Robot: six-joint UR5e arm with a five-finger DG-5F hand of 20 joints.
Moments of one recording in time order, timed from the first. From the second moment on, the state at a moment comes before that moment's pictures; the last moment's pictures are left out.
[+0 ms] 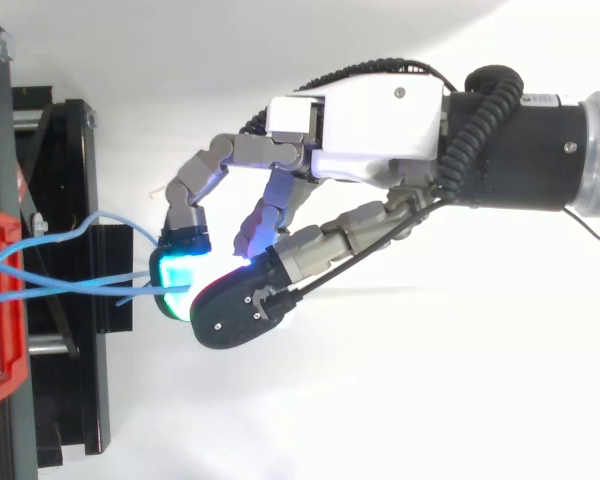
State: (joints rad) arm 0.10 -2.33 -1.04 -3.19 -1.42 -0.04
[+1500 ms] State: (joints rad) arm 0.11 -2.33 -1.15 -3.17 -1.42 -0.03
